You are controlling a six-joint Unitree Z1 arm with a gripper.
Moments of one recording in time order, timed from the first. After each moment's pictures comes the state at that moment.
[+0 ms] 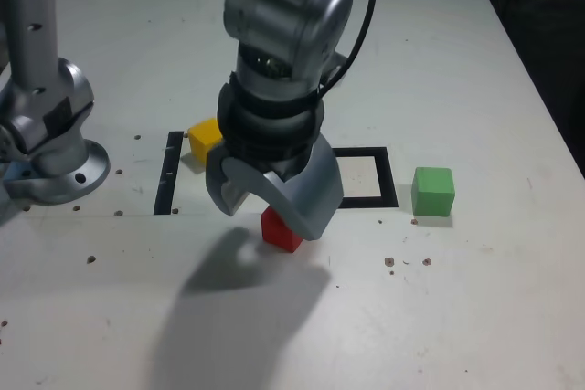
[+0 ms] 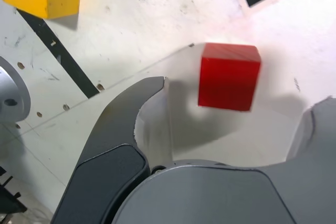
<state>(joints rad) -0.50 1.93 -1.34 1.20 0.09 -0.03</state>
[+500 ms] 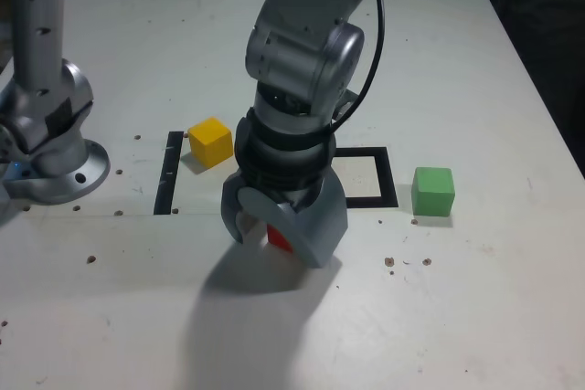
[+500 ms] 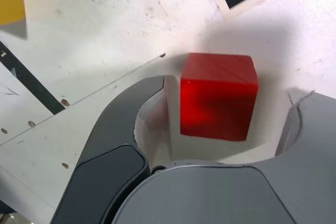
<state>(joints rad) -0.47 1.98 -1.28 1.07 0.05 0.01</state>
